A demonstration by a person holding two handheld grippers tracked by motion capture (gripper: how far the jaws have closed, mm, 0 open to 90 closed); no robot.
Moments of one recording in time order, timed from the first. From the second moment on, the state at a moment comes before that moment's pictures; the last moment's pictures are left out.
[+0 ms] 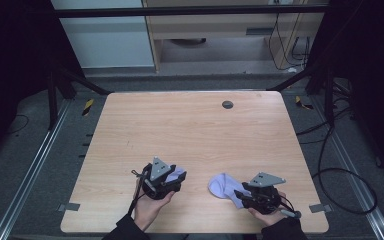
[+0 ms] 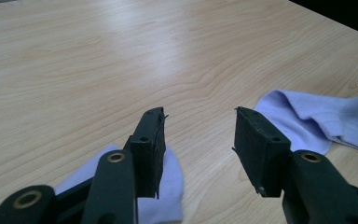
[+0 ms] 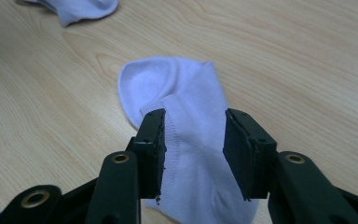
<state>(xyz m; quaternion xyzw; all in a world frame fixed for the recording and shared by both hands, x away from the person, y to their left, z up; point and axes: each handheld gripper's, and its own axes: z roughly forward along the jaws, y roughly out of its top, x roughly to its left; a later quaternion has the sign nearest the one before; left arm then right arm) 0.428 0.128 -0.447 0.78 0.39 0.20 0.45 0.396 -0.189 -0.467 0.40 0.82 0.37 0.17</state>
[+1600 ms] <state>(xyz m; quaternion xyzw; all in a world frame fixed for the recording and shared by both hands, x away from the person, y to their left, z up) 0.441 0.037 -0.502 0.84 0.36 0.14 0.38 0.395 -0.177 -0.491 0.38 0.86 0.32 0.12</state>
